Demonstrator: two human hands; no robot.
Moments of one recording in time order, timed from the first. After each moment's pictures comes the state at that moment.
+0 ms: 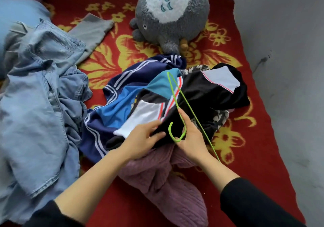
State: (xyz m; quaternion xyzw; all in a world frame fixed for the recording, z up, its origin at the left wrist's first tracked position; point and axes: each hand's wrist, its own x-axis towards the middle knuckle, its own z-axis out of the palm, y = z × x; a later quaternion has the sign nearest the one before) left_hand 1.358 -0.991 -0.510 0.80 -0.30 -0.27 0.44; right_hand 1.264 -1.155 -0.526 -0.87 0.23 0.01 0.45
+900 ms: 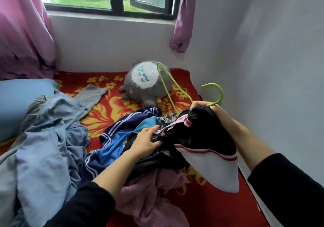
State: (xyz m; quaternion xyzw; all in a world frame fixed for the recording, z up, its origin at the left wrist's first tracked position) left_hand 1.330 -1.020 -0.361 0.87 -0.33 -0.22 0.31; right_hand 1.194 -1.196 -0.202 -0.74 0.08 -0.04 0.66
